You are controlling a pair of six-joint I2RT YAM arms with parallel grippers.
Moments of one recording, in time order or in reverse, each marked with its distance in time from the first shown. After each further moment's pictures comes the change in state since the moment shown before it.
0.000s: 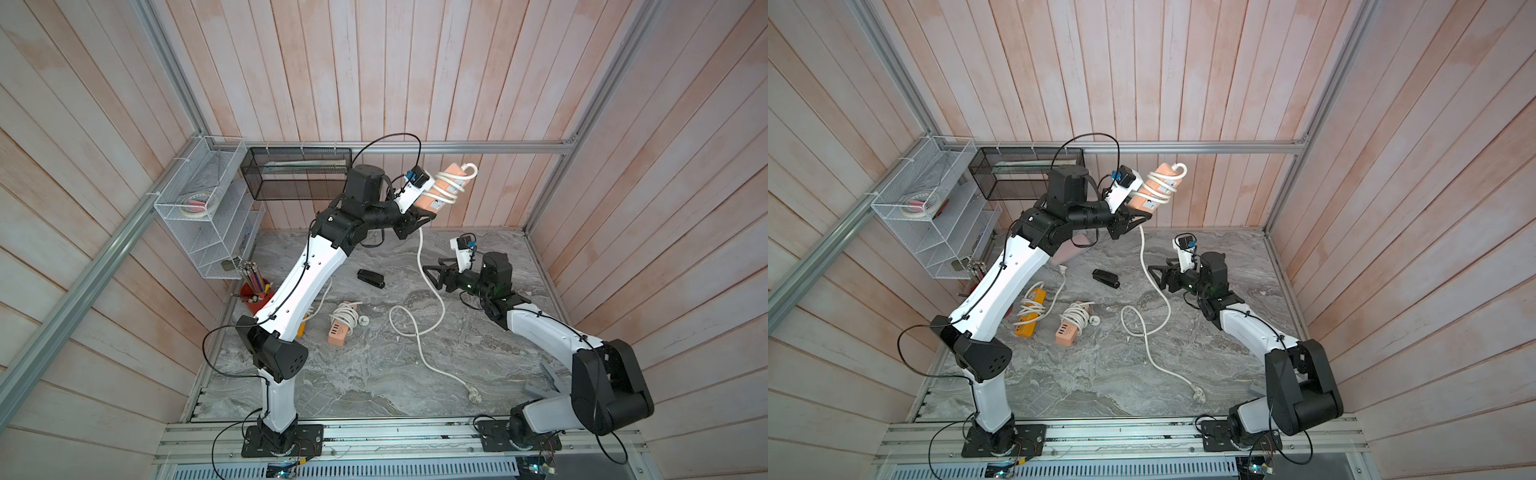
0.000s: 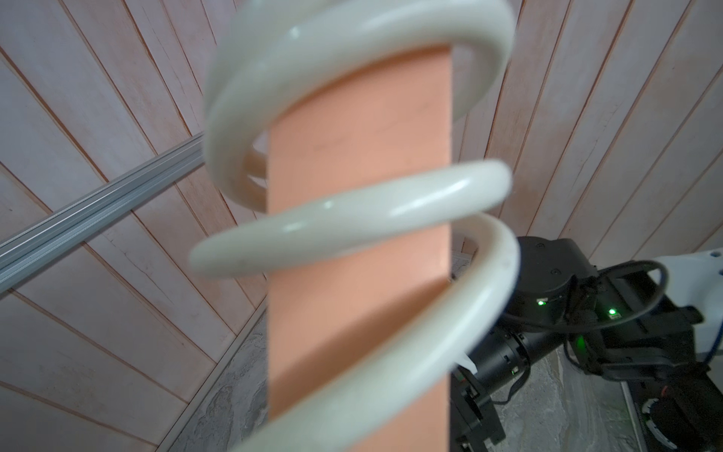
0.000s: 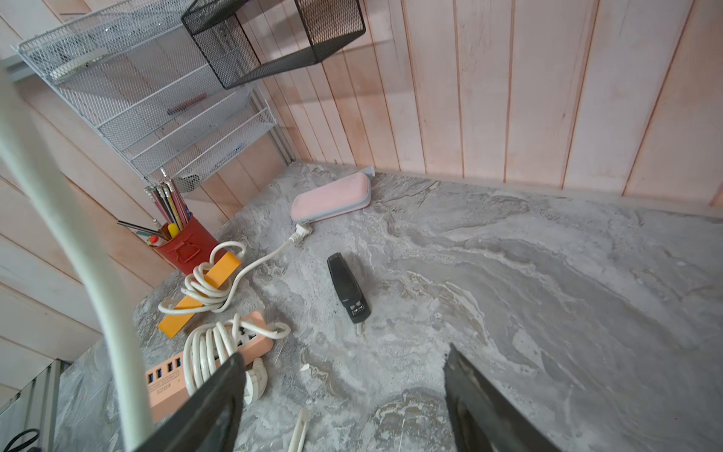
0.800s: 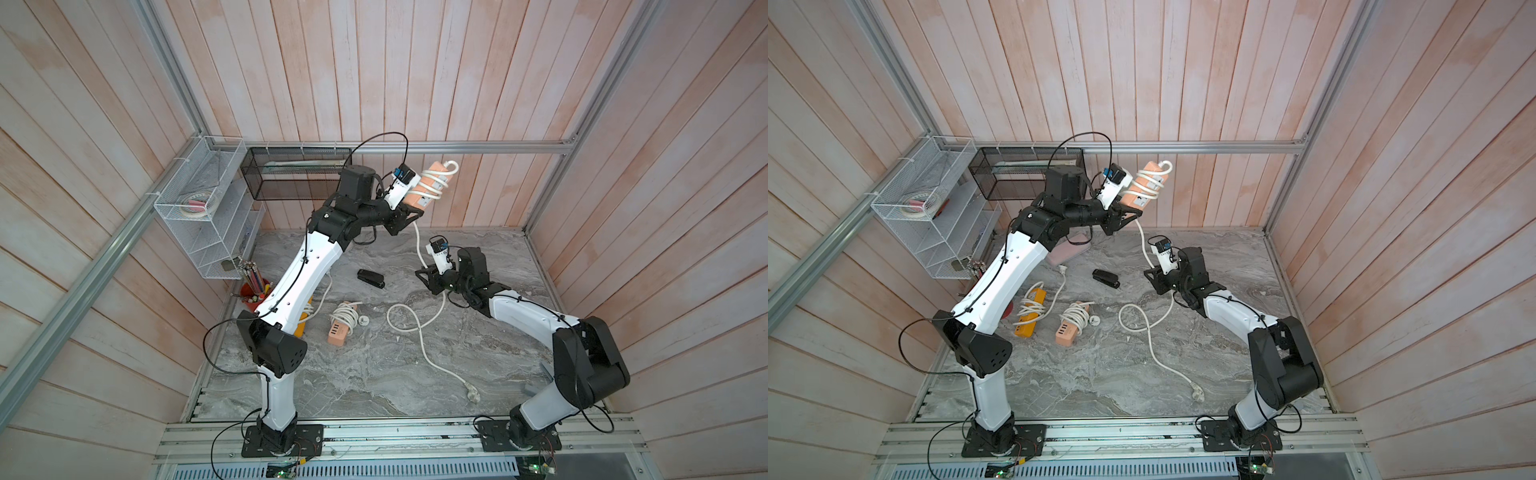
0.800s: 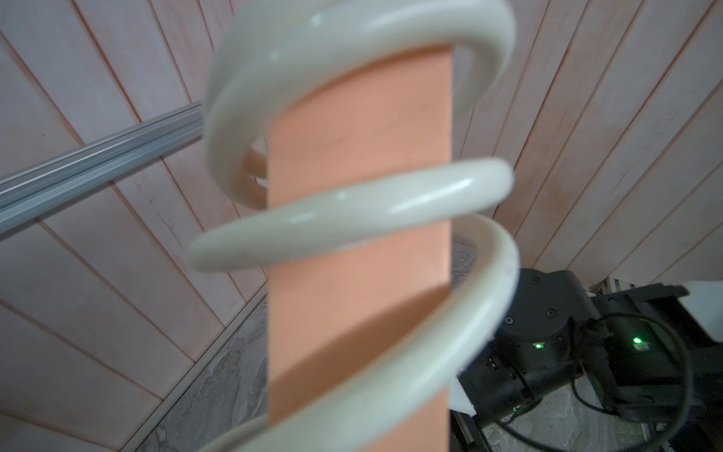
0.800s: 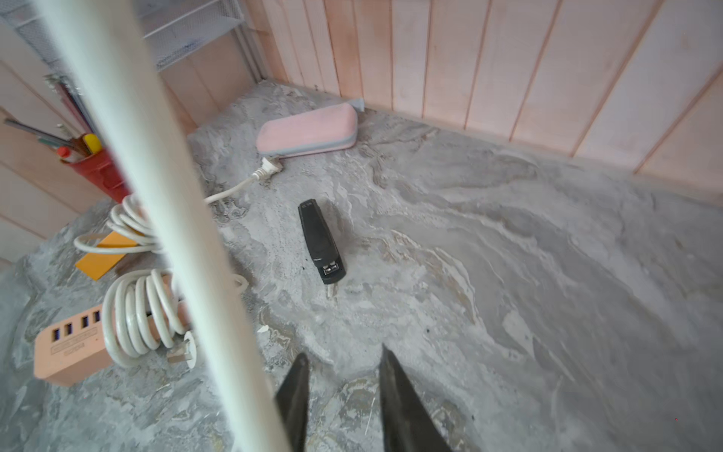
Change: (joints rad) left arm 0.101 0.023 -0.050 0.017 -0.007 -0.082; right arm 0.114 0.161 0.125 -0.202 0.170 -0.251
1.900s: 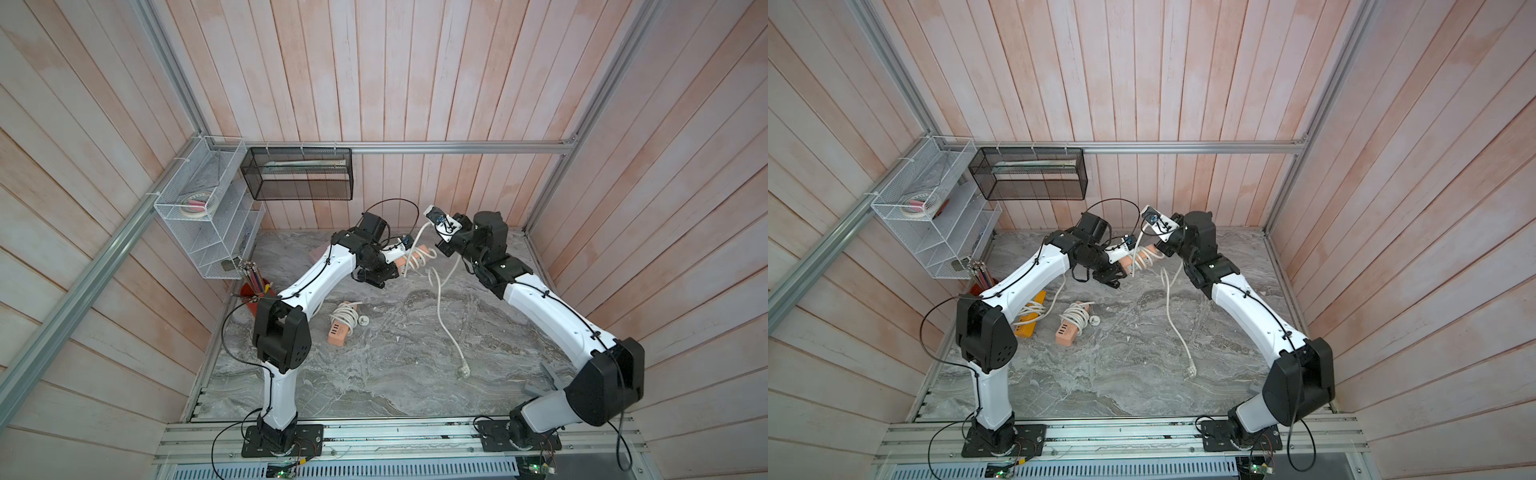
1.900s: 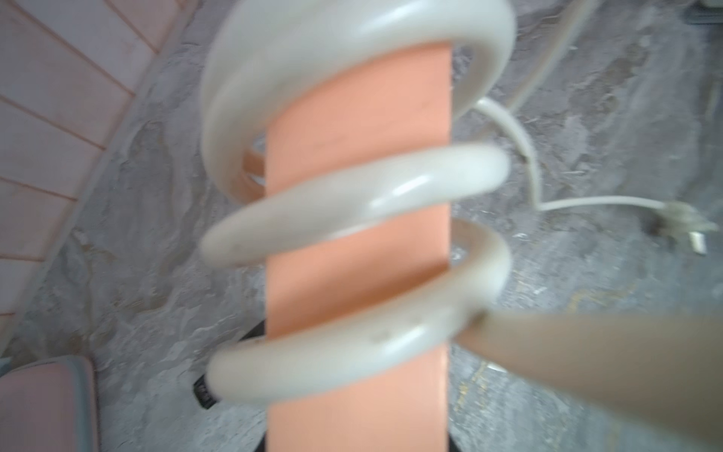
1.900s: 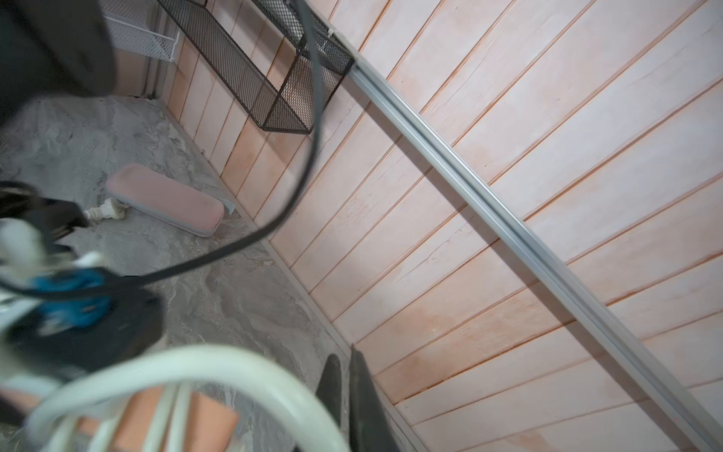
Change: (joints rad) left arm -0.063 -0.016 -0.426 -0.243 -0.140 0.434; right arm -0.016 -0.027 0.446 -0.198 0.161 -0.624
